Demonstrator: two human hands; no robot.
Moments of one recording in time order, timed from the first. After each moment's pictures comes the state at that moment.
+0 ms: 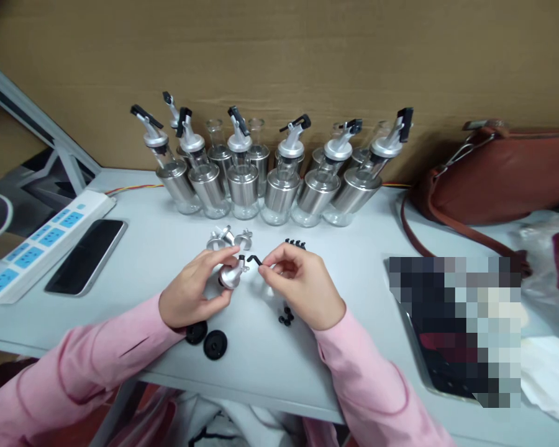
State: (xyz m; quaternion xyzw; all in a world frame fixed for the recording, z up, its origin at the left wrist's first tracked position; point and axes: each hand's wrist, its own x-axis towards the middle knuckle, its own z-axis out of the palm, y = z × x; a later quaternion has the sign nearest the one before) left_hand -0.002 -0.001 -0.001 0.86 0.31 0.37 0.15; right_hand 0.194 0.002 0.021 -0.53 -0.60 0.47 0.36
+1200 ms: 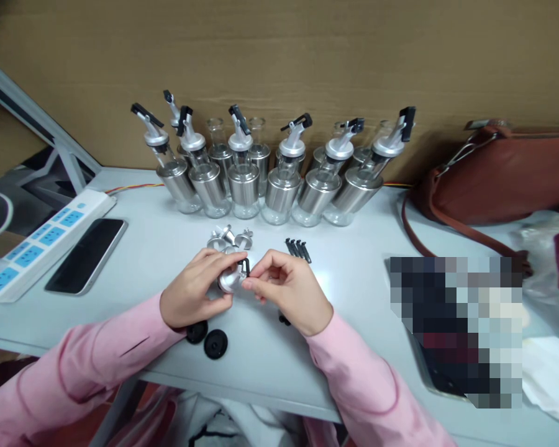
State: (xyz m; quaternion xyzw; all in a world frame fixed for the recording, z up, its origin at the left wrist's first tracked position) left_hand -0.001 -0.001 0.000 0.88 0.32 0.32 0.12; right_hand 0.180 -0.004 0.021 -0.47 -0.50 0.62 0.38
